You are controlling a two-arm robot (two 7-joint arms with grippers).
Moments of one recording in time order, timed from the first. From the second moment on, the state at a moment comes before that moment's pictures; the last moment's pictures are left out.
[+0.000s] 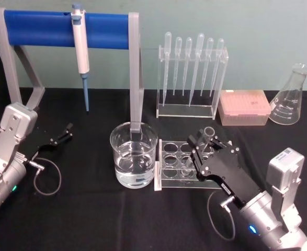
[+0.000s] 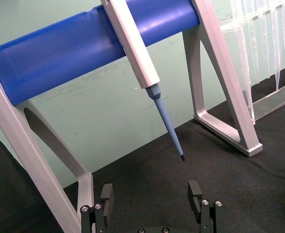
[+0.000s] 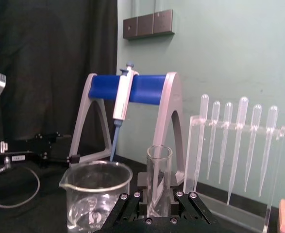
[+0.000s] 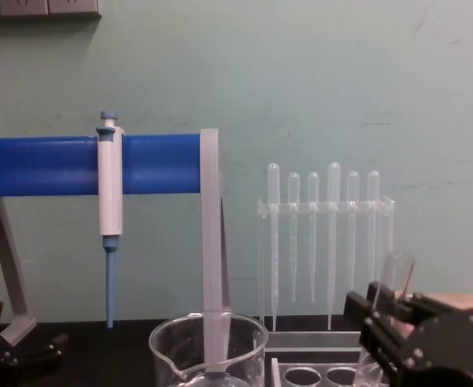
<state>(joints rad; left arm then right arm) -0.20 0.60 0.45 -1.41 -0.25 -0.12 0.03 -0.02 0.35 -0.37 -1.56 0.25 -0.43 0.26</state>
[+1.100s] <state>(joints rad) -0.20 0.60 0.45 -1.41 -0.25 -0.12 0.03 0.11 0.48 -0.30 -1.84 0.36 0.10 0.39</state>
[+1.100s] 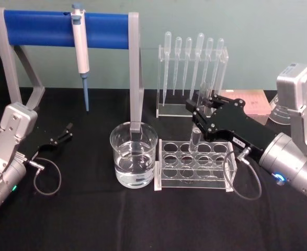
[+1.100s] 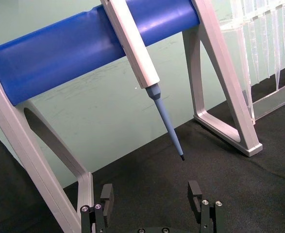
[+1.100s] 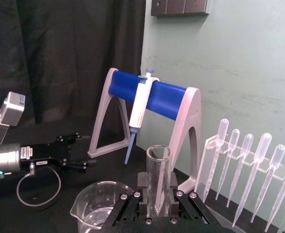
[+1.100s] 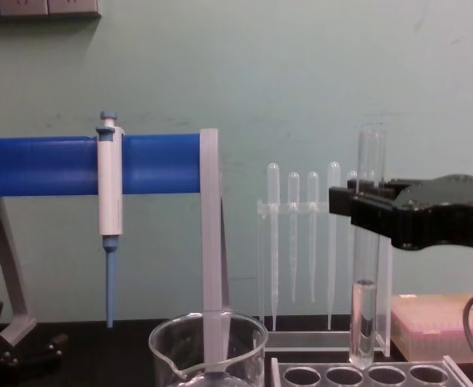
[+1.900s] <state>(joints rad) -0.20 0.60 0.45 -1.41 -0.25 -0.12 0.03 0.12 0.47 -0.30 -1.83 0.38 0.11 0.38</state>
